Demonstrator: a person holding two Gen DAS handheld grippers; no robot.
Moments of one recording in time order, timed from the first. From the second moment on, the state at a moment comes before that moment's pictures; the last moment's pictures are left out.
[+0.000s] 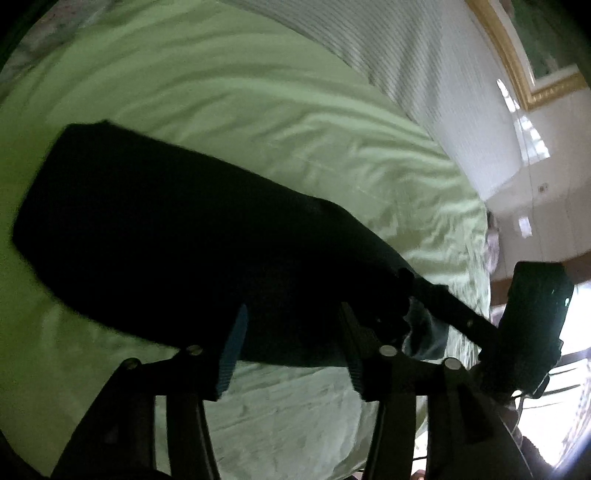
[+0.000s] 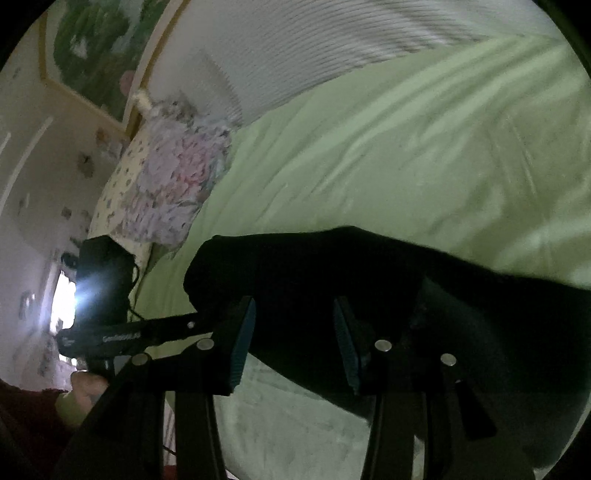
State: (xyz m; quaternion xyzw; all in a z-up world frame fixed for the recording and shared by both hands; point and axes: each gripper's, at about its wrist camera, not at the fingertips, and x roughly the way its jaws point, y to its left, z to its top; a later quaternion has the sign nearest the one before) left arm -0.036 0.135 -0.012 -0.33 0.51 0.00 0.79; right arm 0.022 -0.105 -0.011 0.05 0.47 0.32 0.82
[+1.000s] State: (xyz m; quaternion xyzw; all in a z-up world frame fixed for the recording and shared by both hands) left arm -0.097 0.239 -0.059 -0.49 0.48 0.14 0.72; right arm 0.105 0.065 -0.040 -0.12 0.52 0.44 0.72
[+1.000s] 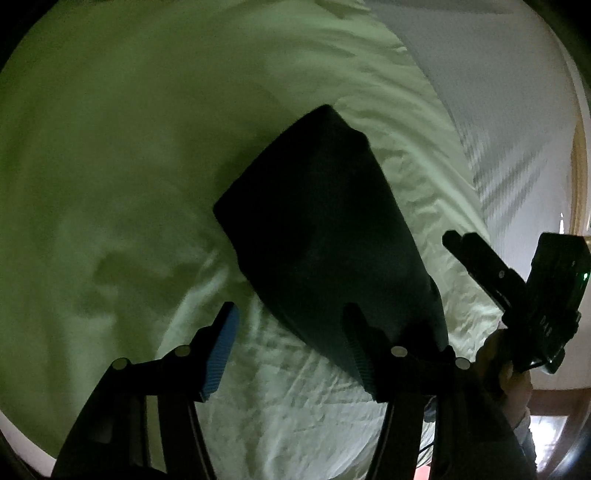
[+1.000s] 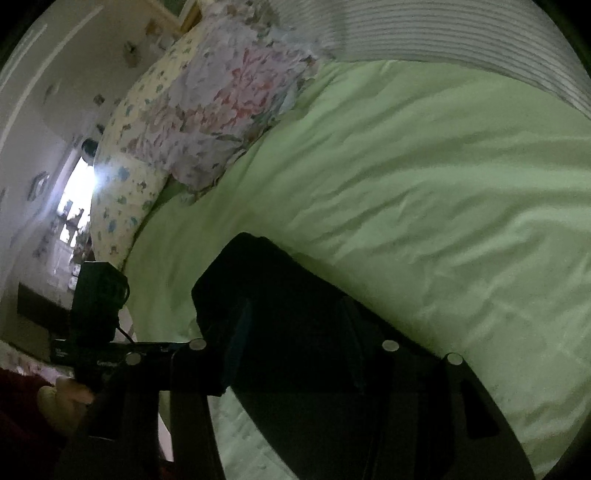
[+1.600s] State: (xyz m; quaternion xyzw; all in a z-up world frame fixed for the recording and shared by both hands) left arm -0.094 0.255 -0.082 -0.50 0.47 0.16 0.71; right arm 0.131 0.150 -0.093 -0.24 0.56 0.51 0.60
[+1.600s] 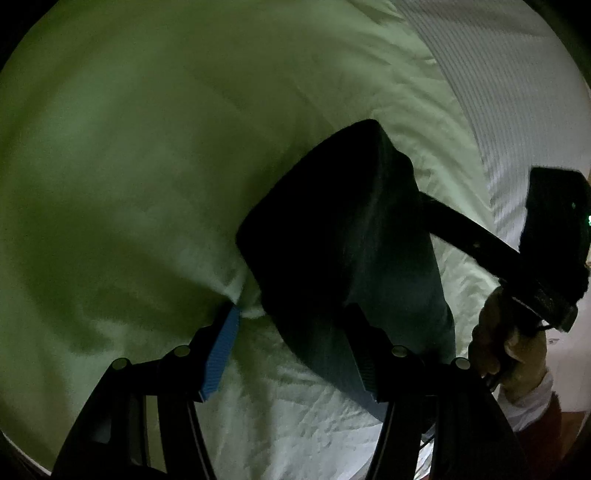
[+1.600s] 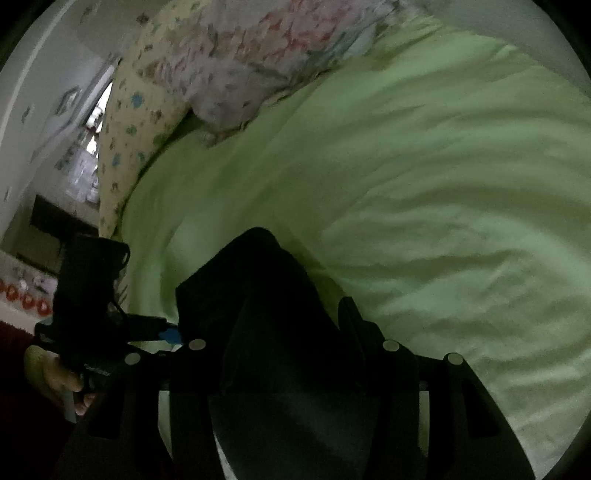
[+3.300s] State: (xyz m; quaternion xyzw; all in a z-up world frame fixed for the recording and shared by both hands) left arm 0.002 -0.003 0.061 -0.22 0.46 -0.17 0.84; right arm 0.082 -0.165 0.048 0.05 0.42 0.43 0.80
